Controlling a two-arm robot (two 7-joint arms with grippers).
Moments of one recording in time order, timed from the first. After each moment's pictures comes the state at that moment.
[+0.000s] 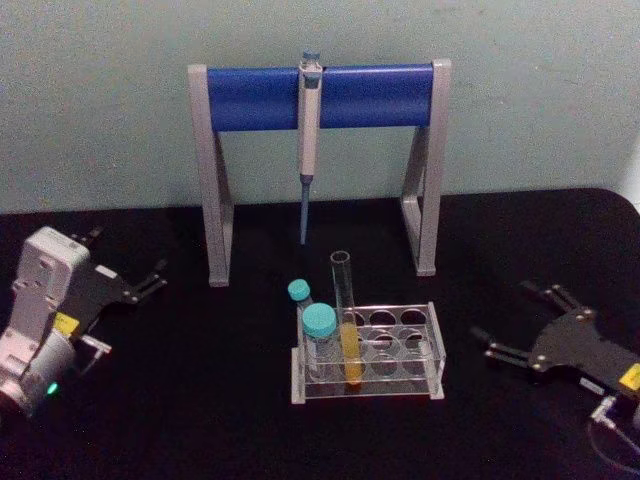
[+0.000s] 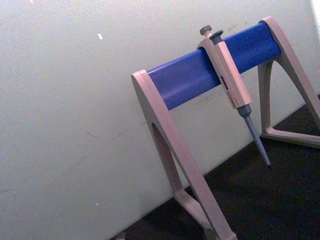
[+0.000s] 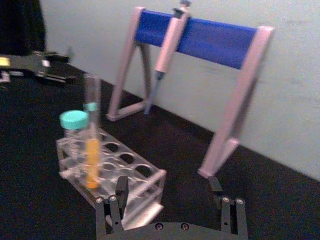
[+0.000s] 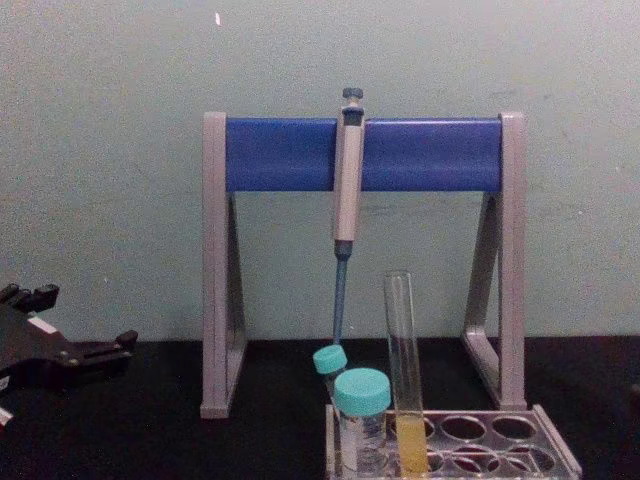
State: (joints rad) left arm -0.20 0.60 0.45 -1.41 -0.25 -0.12 0.03; right arm -0.09 0.78 -0.29 -1.74 0.52 -0.08 0.34
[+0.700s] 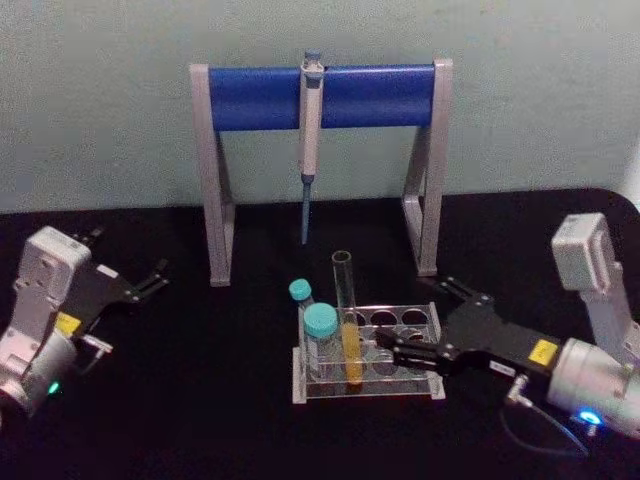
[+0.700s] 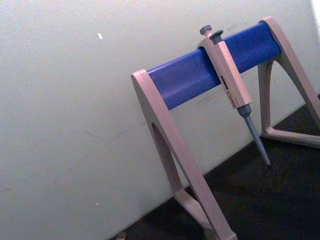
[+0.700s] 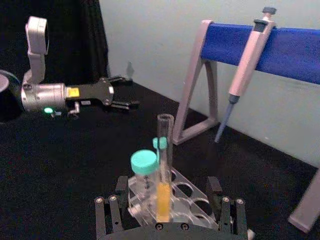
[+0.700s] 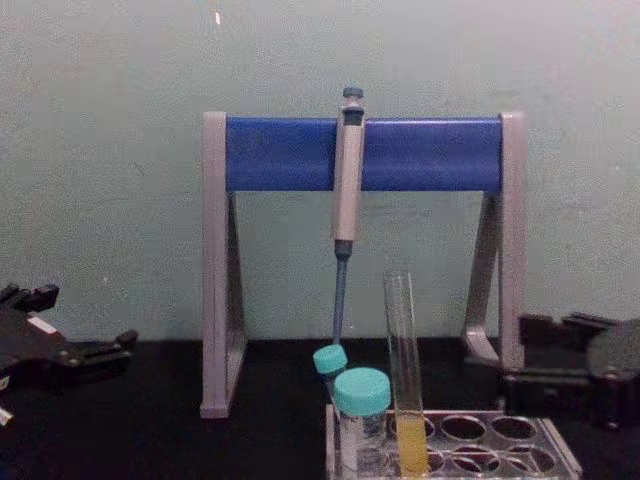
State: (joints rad) left arm -0.20 0.60 0.45 -1.41 -0.25 -0.12 0.03; right arm 0.10 0.65 -0.40 -1.73 0.55 0.11 0.51
